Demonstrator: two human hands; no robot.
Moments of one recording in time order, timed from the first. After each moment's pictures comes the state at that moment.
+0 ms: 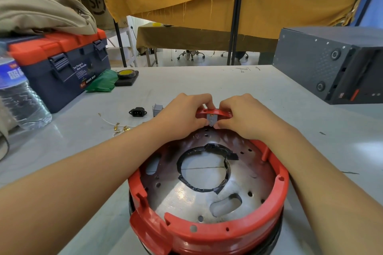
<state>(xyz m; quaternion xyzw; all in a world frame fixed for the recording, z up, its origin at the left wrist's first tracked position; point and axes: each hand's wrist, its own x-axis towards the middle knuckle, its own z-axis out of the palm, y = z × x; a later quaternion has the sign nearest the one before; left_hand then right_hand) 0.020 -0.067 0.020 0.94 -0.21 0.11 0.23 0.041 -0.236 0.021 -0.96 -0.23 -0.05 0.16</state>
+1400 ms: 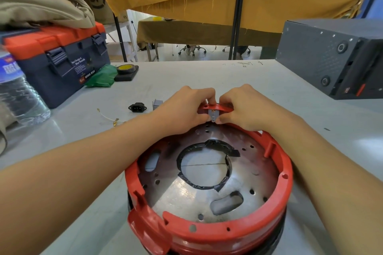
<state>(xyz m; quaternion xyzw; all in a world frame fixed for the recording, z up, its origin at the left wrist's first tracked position) 0.025 -0.067 0.021 0.94 -0.25 0.11 0.20 0.053 -0.237 0.024 -0.95 -0.27 -0.03 0.15</state>
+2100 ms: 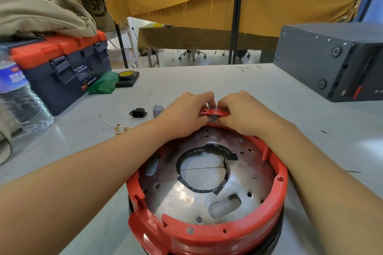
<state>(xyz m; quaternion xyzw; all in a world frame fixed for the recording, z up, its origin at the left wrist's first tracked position) 0.028 -0.074 0.017 0.95 -0.22 0.11 0.21 0.047 -0.234 0.022 -0.96 -0.24 -0.05 0.16</state>
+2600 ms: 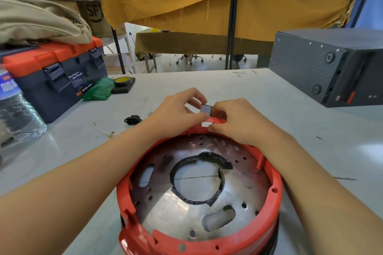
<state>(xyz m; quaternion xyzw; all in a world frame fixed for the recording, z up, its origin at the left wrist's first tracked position) 0.031 -0.067 0.027 0.91 -0.15 0.09 0.37 0.042 -0.237 0.021 -0.94 -0.24 -0.07 0.24</state>
